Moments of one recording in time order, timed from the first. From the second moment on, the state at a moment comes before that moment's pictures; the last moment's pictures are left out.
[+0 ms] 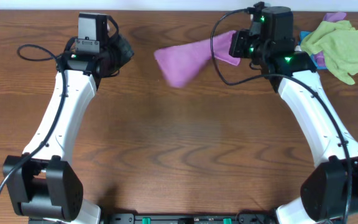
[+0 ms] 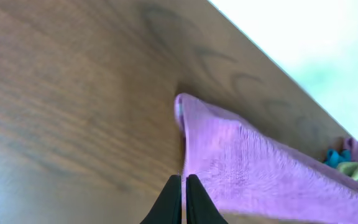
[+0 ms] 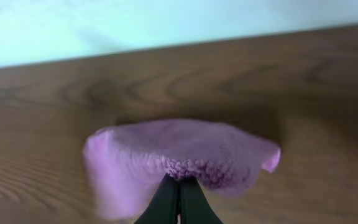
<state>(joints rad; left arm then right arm) -0.12 1.70 1.46 -0.61 0.19 -0.74 0.19 1.71 1.47 -0.43 -0.16 0.32</state>
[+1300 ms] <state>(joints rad) -0.12 1.70 1.46 -0.89 0.30 -0.65 0.40 1.43 1.48 -1.30 0.01 0.32</state>
